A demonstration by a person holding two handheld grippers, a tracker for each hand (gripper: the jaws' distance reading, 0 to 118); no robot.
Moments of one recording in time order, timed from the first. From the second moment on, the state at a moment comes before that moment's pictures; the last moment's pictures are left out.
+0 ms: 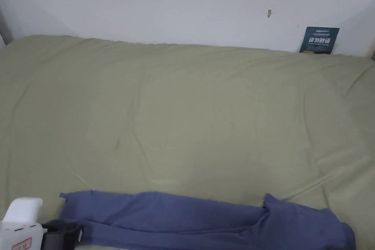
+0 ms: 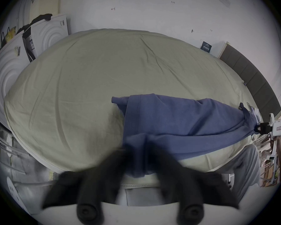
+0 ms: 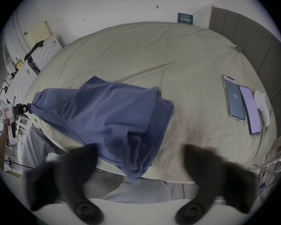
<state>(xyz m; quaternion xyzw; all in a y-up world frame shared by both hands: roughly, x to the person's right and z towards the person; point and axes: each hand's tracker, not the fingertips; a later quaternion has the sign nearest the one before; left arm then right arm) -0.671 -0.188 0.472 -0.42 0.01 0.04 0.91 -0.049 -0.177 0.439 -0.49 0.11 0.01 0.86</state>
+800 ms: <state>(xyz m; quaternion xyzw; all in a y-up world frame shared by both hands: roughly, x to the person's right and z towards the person) -0.623 -0.097 0.516 -0.23 0.05 0.10 0.97 -0.126 -0.122 0.486 -0.24 0.03 -0.02 0.97</state>
